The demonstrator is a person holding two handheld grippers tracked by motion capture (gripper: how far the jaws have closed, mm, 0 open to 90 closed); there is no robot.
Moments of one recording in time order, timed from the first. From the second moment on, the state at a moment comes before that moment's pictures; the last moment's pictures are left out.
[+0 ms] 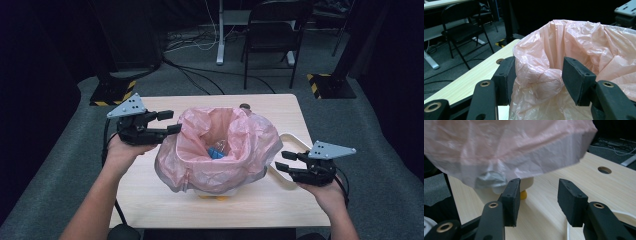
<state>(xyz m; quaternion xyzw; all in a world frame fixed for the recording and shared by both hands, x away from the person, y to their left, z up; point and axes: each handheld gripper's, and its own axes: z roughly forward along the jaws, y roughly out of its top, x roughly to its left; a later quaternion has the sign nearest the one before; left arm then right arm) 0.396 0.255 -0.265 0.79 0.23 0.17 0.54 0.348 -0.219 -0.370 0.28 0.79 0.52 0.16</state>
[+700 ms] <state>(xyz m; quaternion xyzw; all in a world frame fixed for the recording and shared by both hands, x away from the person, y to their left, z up) 0.409 0.253 -0.262 0.78 0.25 0.16 0.55 0.319 -0.198 -0.330 0.23 0.79 0.54 0.16</state>
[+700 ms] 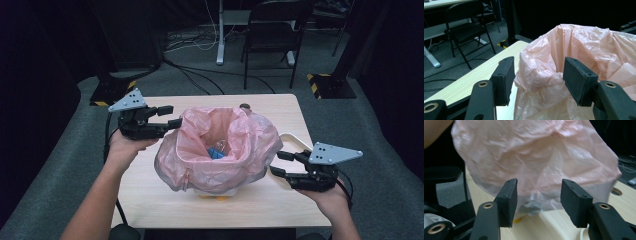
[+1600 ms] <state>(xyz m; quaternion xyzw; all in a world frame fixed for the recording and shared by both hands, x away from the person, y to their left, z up) 0.443 0.232 -0.274 0.79 0.27 0.14 0.53 0.312 -0.155 -0.326 0.19 0.81 0.54 0.14</state>
